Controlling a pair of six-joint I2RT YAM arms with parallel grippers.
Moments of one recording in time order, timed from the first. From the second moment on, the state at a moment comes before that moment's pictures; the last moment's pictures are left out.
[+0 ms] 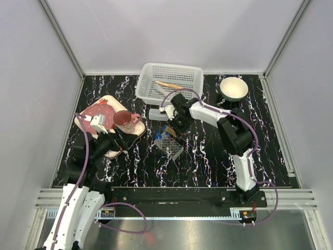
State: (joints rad) left arm -0.14 0.45 0.56 -0.40 0.45 -0.52; right arm 0.64 2.11 1.55 -0.73 -0.28 -0.24
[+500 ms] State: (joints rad) left arm -0.14 0.46 0.55 -0.38 0.52 -0.54; right arm 0.63 1.95 1.46 -0.72 -0.27 -0.26
